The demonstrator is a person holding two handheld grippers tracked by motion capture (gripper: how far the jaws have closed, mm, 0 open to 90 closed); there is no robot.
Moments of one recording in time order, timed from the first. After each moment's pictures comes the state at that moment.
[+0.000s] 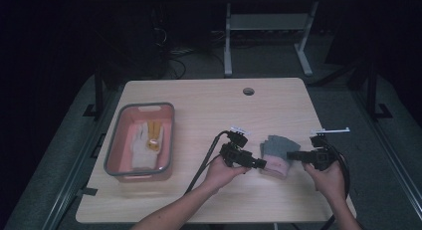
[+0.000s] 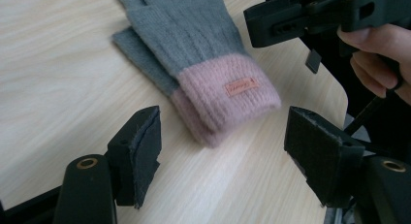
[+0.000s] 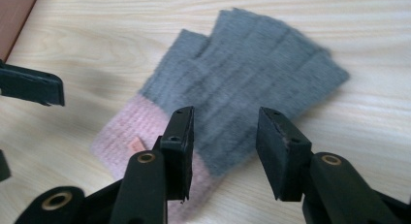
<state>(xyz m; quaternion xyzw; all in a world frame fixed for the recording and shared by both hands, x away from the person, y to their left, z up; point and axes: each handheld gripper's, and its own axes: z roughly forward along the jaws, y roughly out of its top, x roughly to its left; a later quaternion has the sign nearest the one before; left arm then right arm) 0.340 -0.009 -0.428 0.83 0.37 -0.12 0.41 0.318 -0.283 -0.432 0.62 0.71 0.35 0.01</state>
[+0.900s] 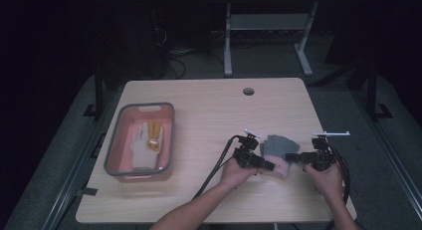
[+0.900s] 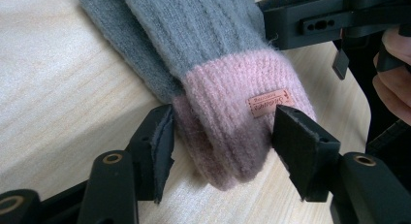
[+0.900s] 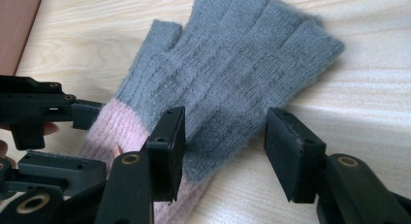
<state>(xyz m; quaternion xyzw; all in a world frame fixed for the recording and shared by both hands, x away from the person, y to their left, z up) 0.353 -0.041 -0.463 0.82 0.41 -0.15 0.37 0.327 -0.294 -0.457 0.64 0.68 0.36 -0.03</state>
